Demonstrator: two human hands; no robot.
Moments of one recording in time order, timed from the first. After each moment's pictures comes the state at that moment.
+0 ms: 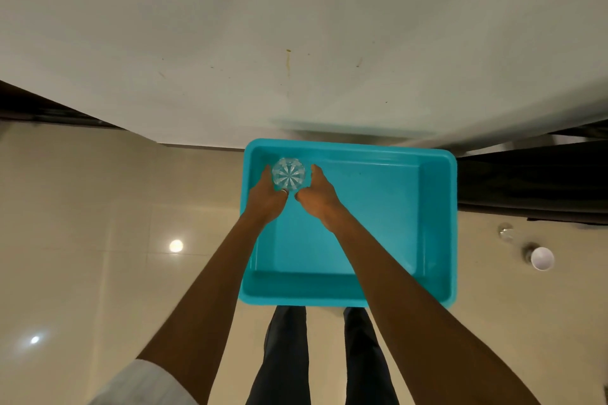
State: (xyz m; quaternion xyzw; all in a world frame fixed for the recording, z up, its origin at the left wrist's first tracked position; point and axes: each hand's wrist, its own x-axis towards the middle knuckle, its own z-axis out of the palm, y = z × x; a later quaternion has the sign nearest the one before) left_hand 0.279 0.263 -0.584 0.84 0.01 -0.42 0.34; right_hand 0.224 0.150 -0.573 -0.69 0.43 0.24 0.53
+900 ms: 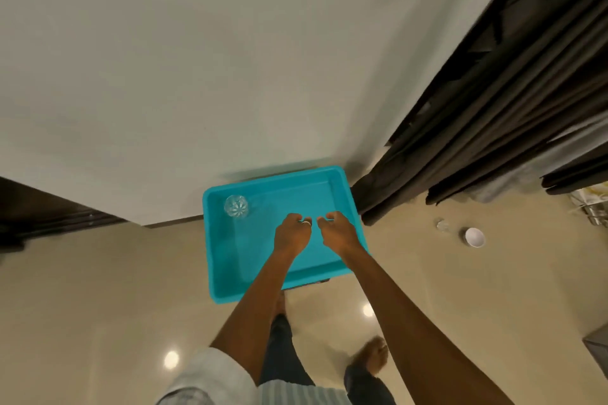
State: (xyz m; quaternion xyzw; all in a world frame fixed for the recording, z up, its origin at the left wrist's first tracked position) left_hand 0.090 0.168 -0.410 0.85 -0.10 -0.43 0.28; right_hand 0.006 0.088 -0.389 -0.65 0.55 0.10 0.51
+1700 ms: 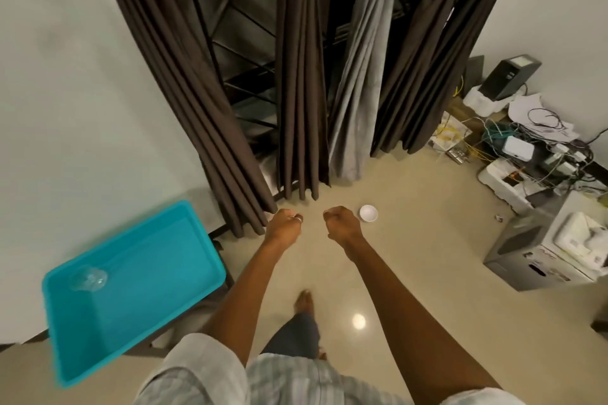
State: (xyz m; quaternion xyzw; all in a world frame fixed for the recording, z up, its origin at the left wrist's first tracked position) left_hand -0.262 -0.077 -0.338 0.79 -0.22 -0.47 0.32; right_hand -0.393 -0.132 -0.331 -0.54 0.64 -0.12 0.53
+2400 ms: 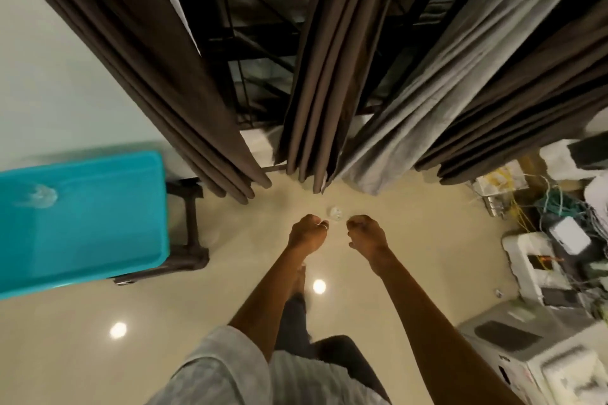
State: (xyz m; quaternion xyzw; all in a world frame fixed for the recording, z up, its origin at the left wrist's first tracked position) left_hand -0.310 -0.275 -0.433 0.81 -0.14 -0.52 0.24; right_hand -0.421 -0.367 -0.394 -0.59 0.61 0.09 0.52
